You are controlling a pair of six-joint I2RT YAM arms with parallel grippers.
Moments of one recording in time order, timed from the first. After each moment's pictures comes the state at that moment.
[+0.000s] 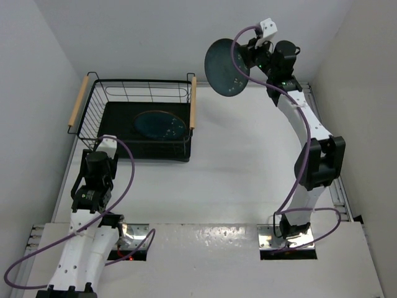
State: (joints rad) left arm -0.02 0.54 0.53 -0.51 -0.48 0.31; right arm 0.17 1.85 1.71 0.24 -0.36 -0.06
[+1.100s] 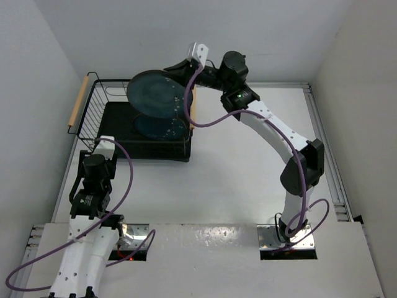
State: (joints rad) left arm -0.02 0.48 0.53 -0.51 -0.47 0.31; right arm 0.58 1.86 1.81 0.36 -0.76 -0.20
